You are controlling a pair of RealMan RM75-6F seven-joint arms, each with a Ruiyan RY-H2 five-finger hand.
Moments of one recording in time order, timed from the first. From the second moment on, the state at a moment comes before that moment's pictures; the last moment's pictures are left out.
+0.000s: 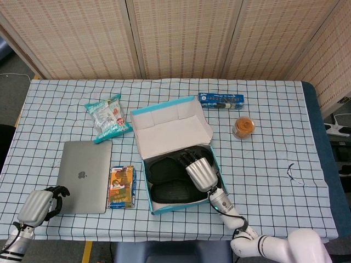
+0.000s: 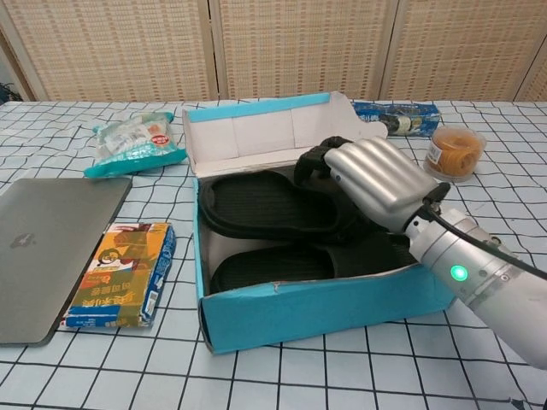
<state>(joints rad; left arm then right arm) -0.17 -1.21 0.06 -1.50 1.57 1.35 -0.08 0.62 -1.94 0.11 -1.09 -1.54 1.26 -0.30</state>
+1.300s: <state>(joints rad) -0.17 -1.22 0.05 -1.49 1.56 1.35 -0.07 0.60 -1.64 0.17 -1.59 -1.33 1.11 -0.48</state>
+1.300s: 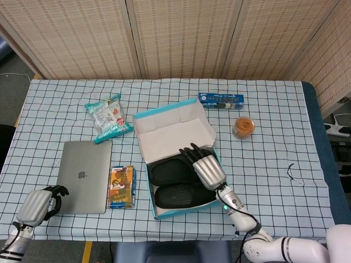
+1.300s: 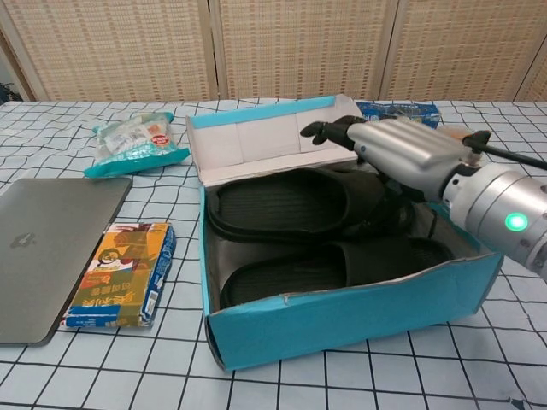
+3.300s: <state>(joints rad) -0.17 -1.21 0.05 -1.49 1.57 1.36 -0.09 0.75 -1.89 0.16 -1.25 -1.49 1.05 0.10</state>
